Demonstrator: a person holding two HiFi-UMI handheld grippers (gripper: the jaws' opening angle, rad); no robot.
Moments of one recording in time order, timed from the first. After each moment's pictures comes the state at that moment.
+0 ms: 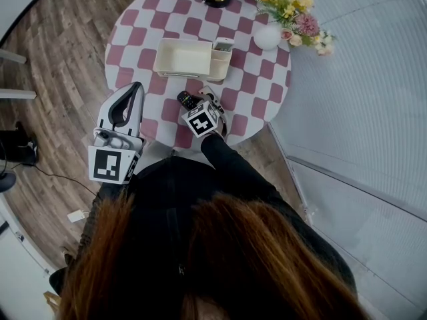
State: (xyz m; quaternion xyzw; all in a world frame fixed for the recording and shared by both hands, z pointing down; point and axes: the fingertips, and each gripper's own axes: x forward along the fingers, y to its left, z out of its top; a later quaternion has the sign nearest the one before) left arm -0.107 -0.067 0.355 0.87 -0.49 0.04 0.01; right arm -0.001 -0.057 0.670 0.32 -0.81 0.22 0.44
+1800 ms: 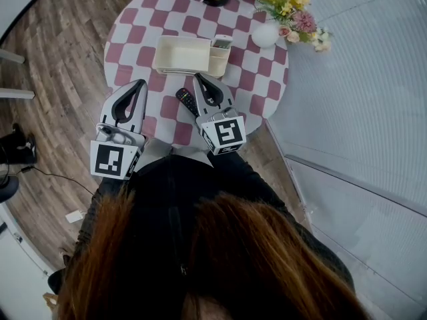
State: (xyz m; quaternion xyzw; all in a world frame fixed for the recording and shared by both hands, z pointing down) left arm -0.099 -0.060 0.359 0.88 -0.47 0.03 0.02; right arm 0.014 -0.092 0.432 0.47 -0.88 0.04 0.05
